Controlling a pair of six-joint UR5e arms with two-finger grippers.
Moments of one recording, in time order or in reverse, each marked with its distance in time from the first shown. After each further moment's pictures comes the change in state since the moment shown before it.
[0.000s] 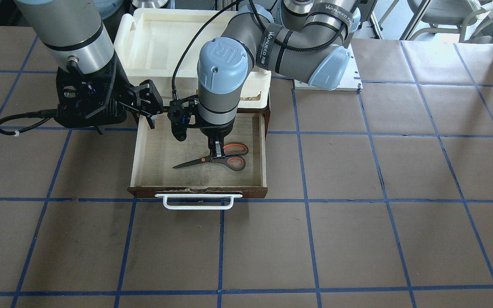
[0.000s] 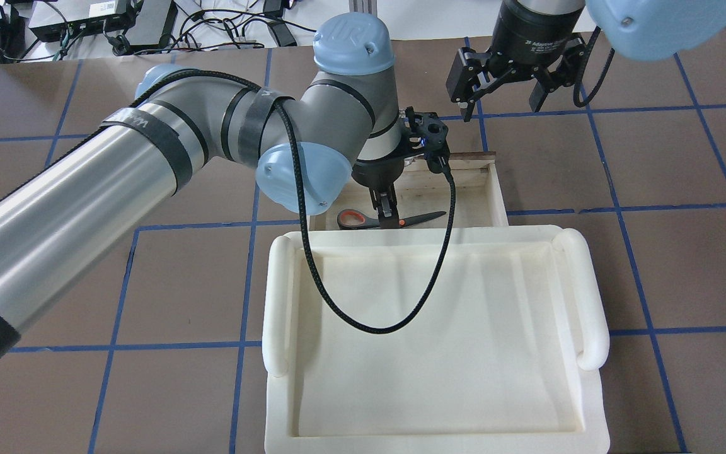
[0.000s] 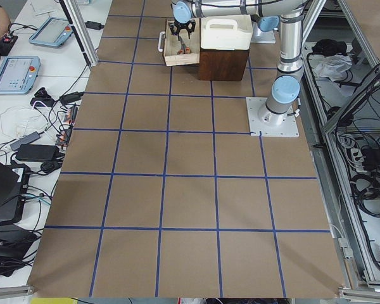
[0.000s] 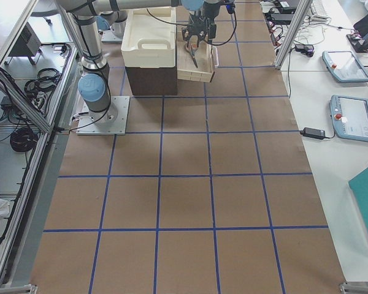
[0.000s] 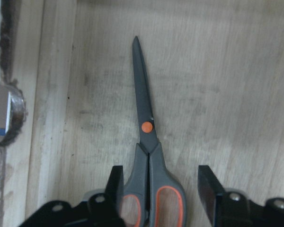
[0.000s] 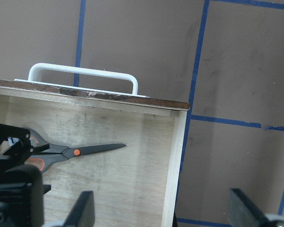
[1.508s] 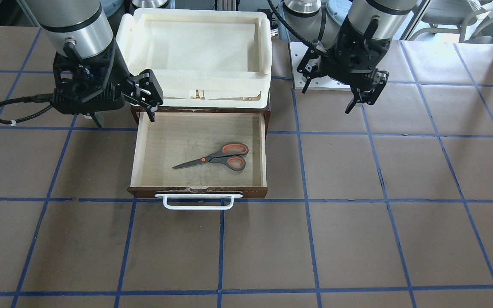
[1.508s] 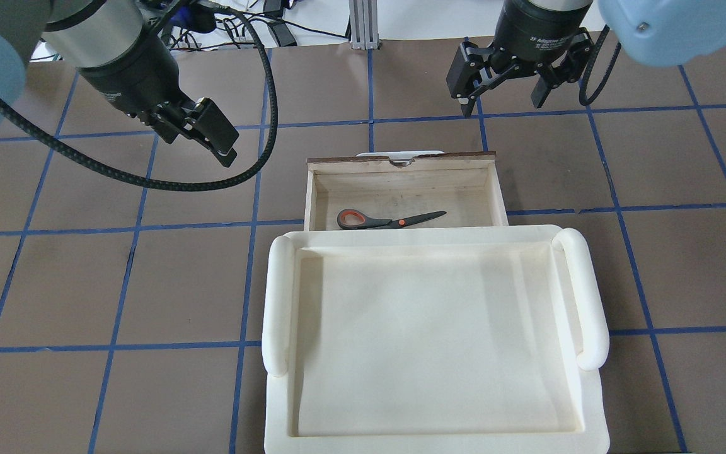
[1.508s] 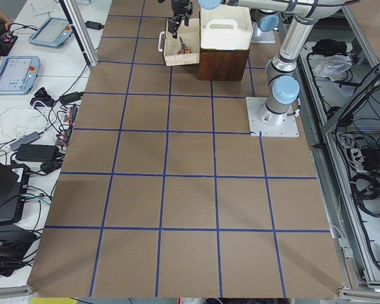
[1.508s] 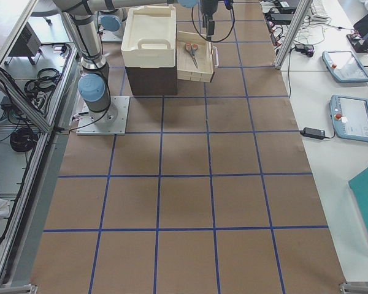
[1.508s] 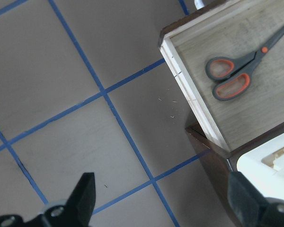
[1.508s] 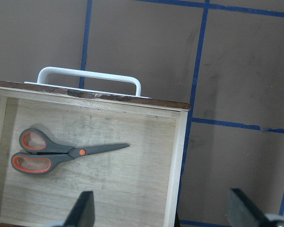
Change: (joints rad) left arm 0.414 0.348 0.026 -0.348 0.021 -0.601; right arm 0.003 -0.036 0.011 -0.015 0.005 0.007
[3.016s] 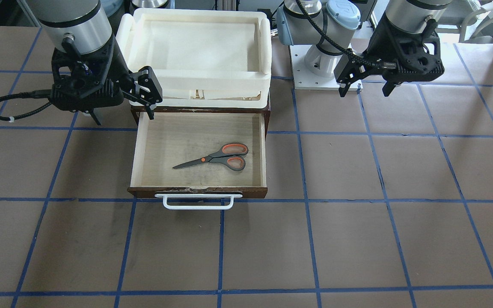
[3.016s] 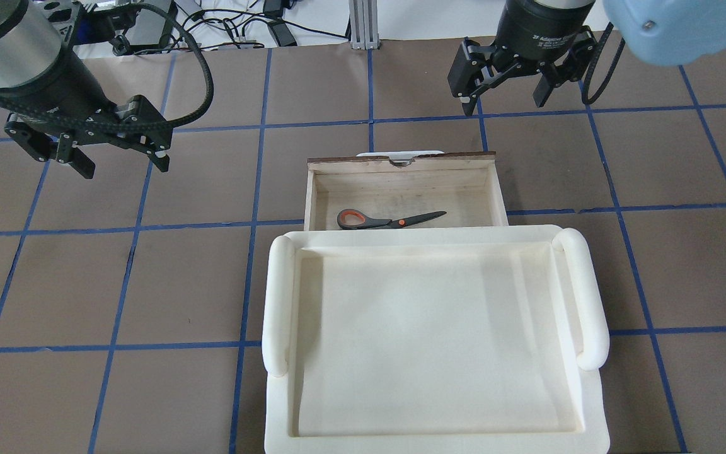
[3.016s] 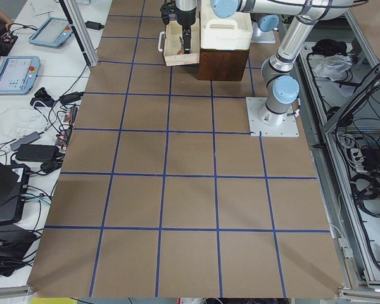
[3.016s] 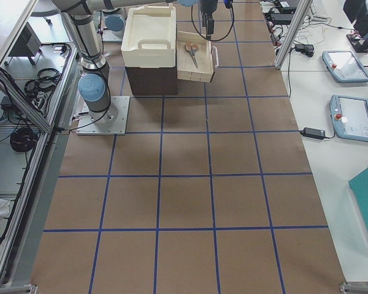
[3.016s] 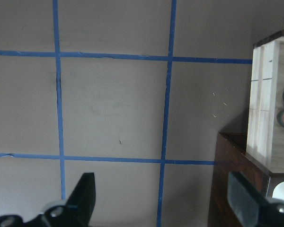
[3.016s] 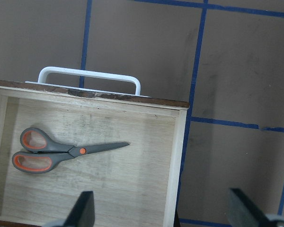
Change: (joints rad) left arm 0.086 0.056 -0.049 -0.028 0.106 -0.360; right arm 0.000 -0.006 -0.001 0.006 -0.001 0.002
